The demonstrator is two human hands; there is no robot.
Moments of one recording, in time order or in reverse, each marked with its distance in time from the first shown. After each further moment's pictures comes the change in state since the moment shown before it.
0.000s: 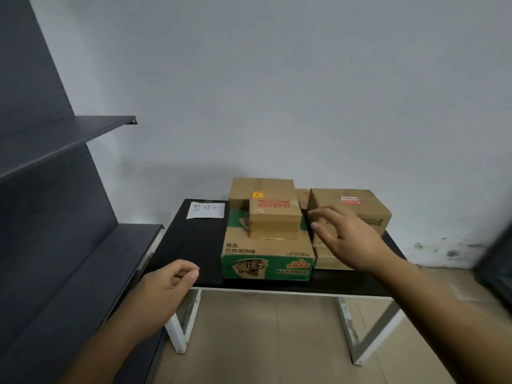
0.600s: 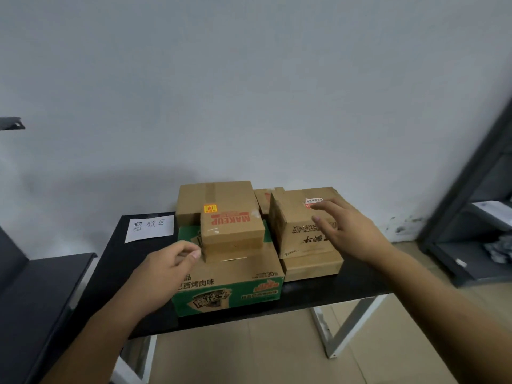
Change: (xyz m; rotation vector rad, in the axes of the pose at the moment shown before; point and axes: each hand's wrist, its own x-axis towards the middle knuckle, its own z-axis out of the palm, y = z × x) left_hand 0.209 0.049 0.068 0.049 -0.196 0.112; right_hand 0.081 0.130 0.005 -0.035 0.048 0.227
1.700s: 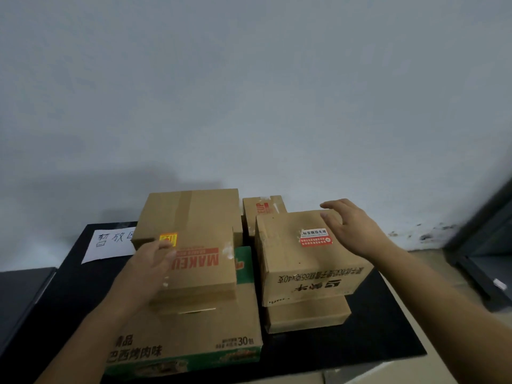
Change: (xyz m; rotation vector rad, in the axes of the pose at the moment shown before) left_hand 0.257 0.000 0.086 0.014 0.119 -0.195; right_hand 0.223 0.195 0.063 0.089 -0.068 0.142
